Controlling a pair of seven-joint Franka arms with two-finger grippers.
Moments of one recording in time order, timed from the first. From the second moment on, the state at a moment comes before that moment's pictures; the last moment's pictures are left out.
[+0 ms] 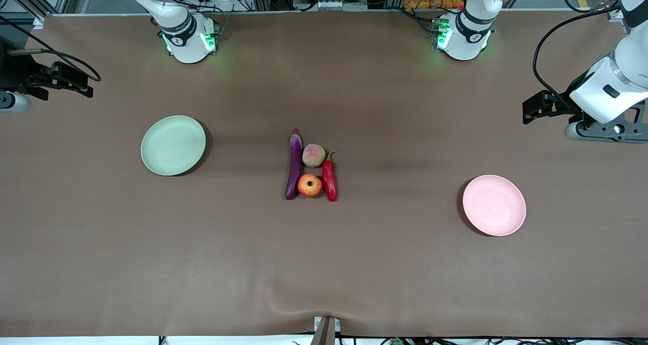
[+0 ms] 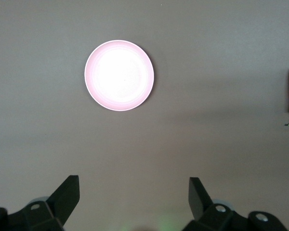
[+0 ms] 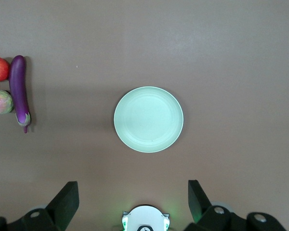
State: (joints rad) left arm -0.11 0.07 -0.03 -1.52 0.01 1.51 -0.04; right arm -0.06 0.00 0.06 -1.50 0.02 1.34 -0.03
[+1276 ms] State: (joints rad) left arm -0.12 0.10 -0.03 -1.50 -0.02 1.53 -0.13; right arm -0.06 0.00 0.05 -1.50 0.02 1.34 -0.03
